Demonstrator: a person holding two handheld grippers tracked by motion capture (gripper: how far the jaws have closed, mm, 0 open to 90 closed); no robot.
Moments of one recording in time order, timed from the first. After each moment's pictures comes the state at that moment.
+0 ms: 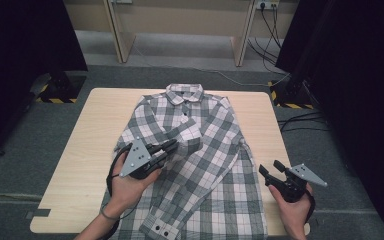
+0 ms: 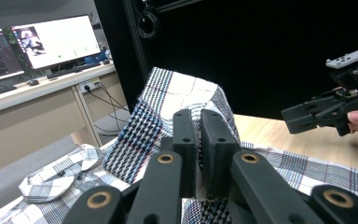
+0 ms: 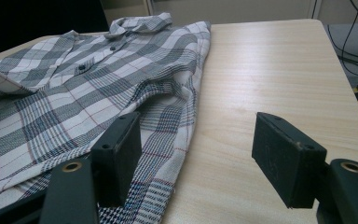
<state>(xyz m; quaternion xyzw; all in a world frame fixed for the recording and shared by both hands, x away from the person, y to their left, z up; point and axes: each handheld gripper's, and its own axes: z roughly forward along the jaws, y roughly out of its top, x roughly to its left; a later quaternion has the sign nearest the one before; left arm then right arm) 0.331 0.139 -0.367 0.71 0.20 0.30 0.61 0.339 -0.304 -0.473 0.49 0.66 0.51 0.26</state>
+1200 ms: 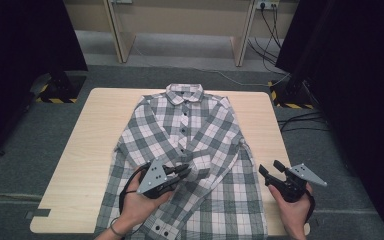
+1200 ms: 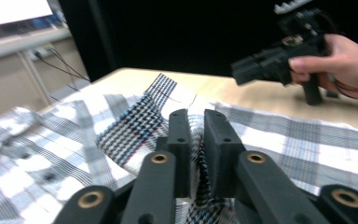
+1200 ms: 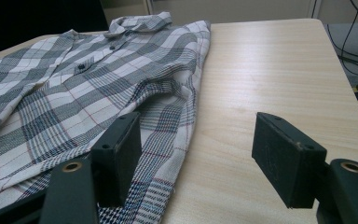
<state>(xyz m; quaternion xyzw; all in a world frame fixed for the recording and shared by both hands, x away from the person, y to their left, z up) 0.309 0.112 -0.411 0.77 0.18 0.21 0.57 0.340 -0.304 -0.473 0.49 0.66 0.51 0.26</state>
